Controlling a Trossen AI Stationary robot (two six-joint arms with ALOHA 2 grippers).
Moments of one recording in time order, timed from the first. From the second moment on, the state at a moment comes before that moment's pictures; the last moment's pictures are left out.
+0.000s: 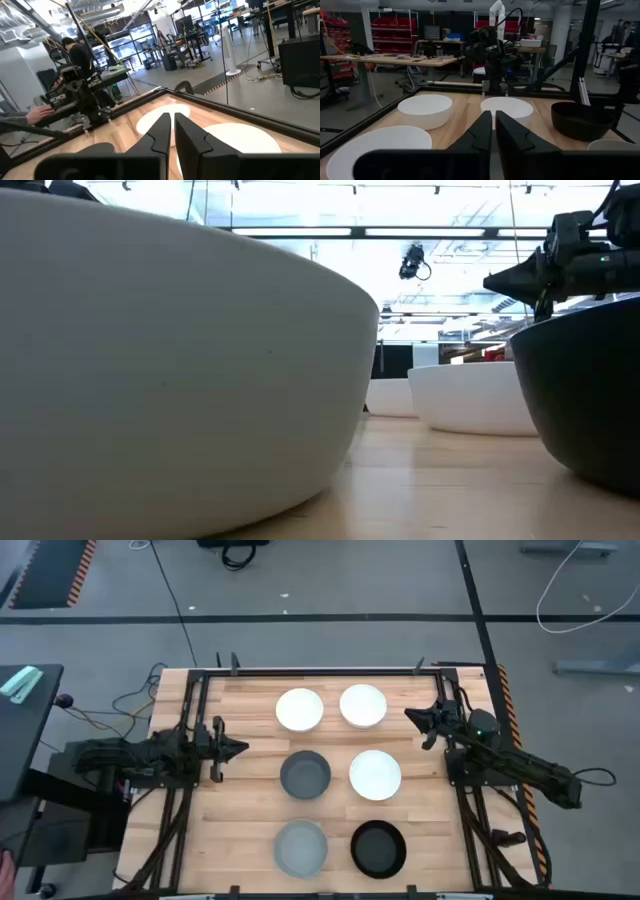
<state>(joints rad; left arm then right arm) -0.03 0.01 0.01 0.08 -0.15 -0.04 -0.50 0.01 0.03 0.04 -0.07 0.34</state>
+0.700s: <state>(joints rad) -0.03 0.01 0.01 0.08 -0.15 -0.04 -0.50 0.01 0.03 0.04 -0.07 0.34</state>
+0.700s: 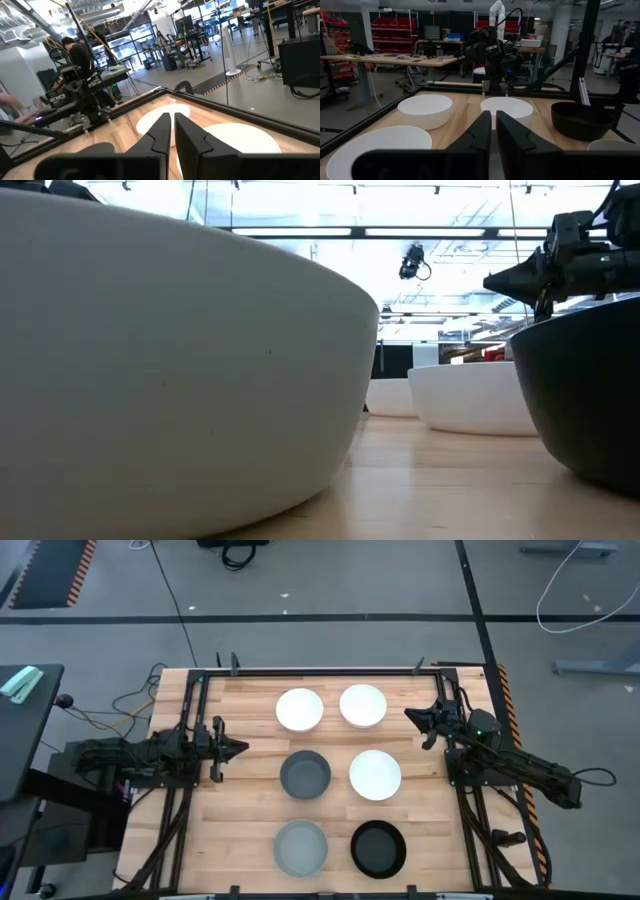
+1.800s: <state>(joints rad) -0.03 0.01 0.01 0.08 -0.15 -0.04 -0.50 0.01 0.03 0.04 -0.07 0.34</state>
